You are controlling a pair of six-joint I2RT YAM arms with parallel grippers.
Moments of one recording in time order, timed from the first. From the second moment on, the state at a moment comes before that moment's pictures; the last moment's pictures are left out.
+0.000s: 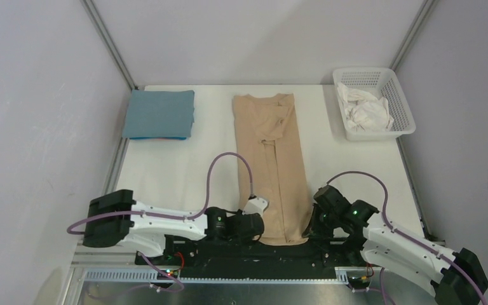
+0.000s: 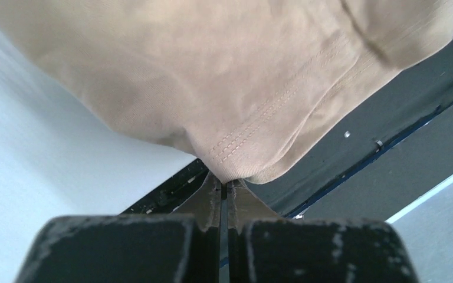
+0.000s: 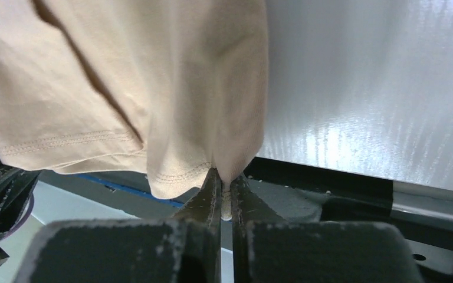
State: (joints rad) left arm -1.46 1.37 0.68 -0.40 -0.27 -0.81; right arm 0.77 0.75 0.35 -0.76 -0.17 1.04
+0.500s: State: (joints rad) left arm -1.22 1.21 0.73 -0.39 -0.37 -0.75; right arm 0.64 0.85 0.52 -0.59 -0.17 0.94
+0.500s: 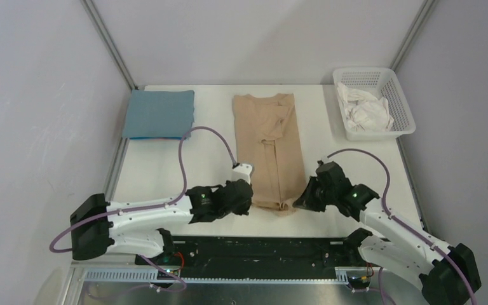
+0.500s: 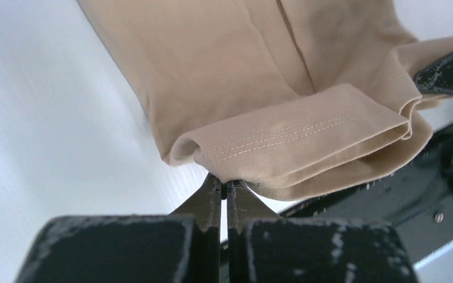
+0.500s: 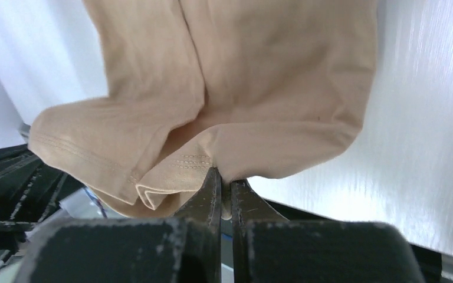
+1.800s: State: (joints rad) left arm -0.60 1.88 1.26 -0.33 -0.14 -0.49; right arm 0.23 1.74 1.04 -0.09 -0.30 0.82
